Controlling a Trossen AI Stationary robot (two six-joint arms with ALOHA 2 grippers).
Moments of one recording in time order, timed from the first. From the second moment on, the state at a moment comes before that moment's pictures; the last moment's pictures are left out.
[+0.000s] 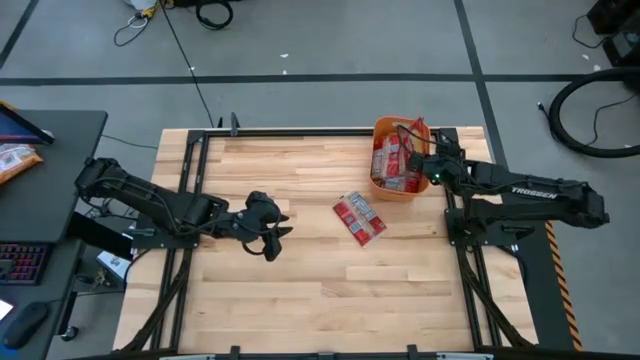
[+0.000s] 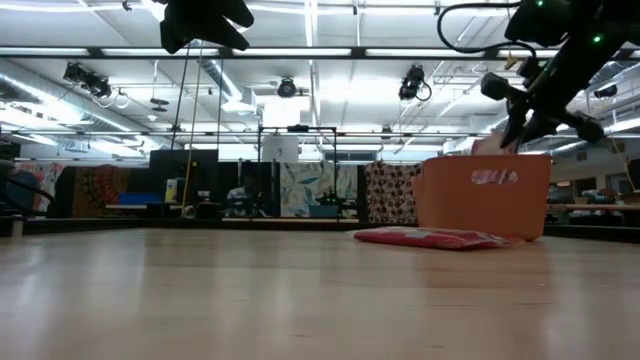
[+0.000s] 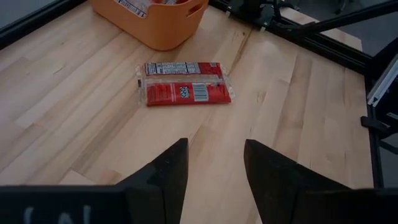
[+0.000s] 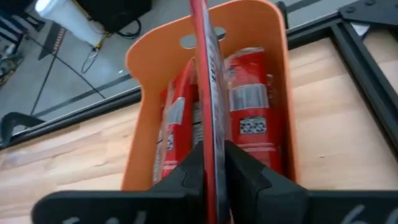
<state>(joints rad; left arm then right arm) -0.34 1.23 0.99 -0.42 -0.49 -0.64 -0.34 0.72 0.55 -0.67 0.68 1.25</state>
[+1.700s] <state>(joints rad) -0.32 1.31 0.99 -0.25 -0.50 -0.66 -0.43 0.88 0.90 -0.94 0.17 0.64</state>
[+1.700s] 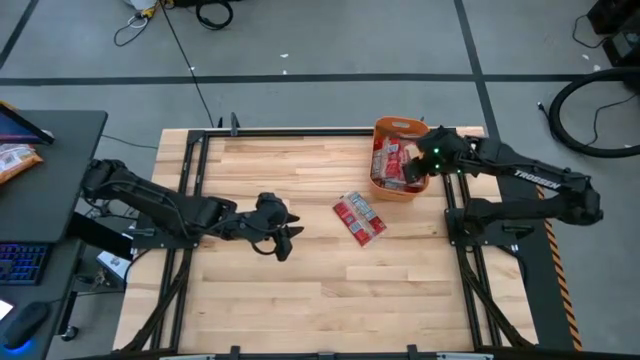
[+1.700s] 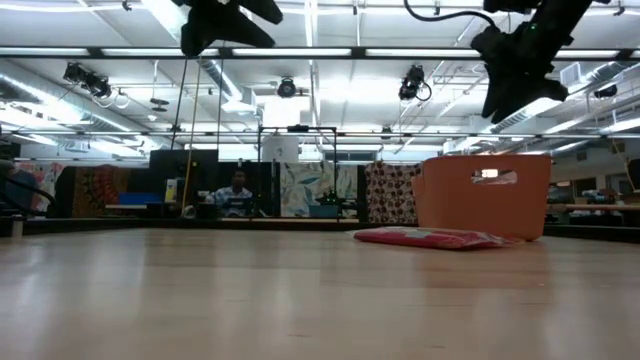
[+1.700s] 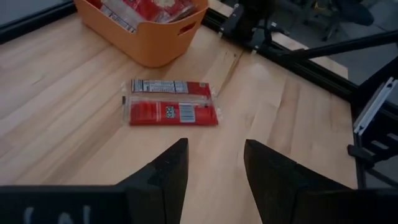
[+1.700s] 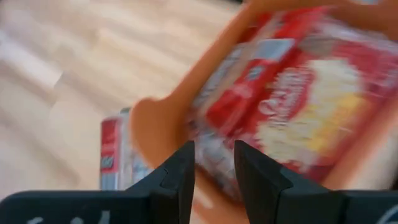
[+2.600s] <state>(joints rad) -0.32 1.30 0.99 -0.26 -0.32 -0.66 0.02 1.51 0.90 -0.61 0.16 0.57</state>
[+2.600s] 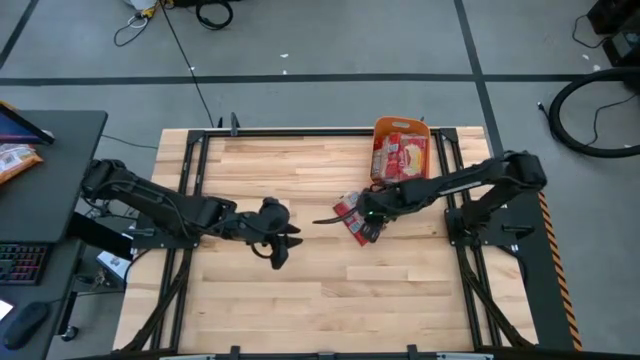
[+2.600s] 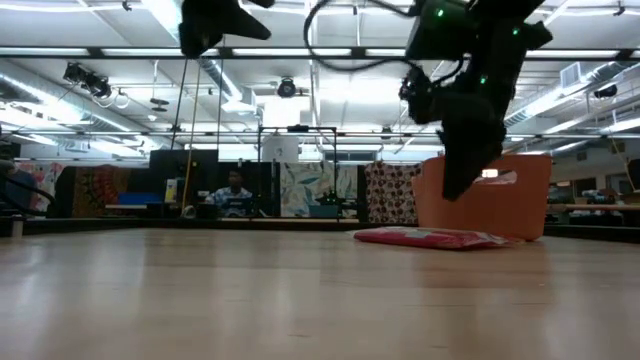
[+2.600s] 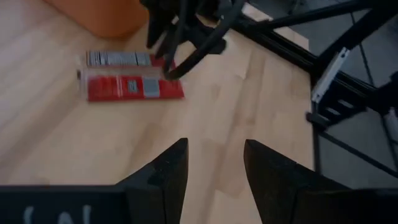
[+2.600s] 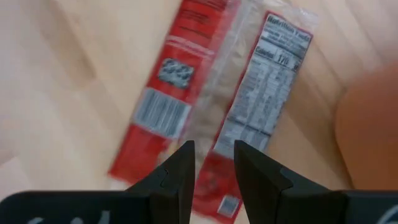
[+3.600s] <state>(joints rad) -0.32 1.22 0.99 -0.33 -0.10 -0.75 0.07 1.64 0.90 -0.48 0.24 0.00</state>
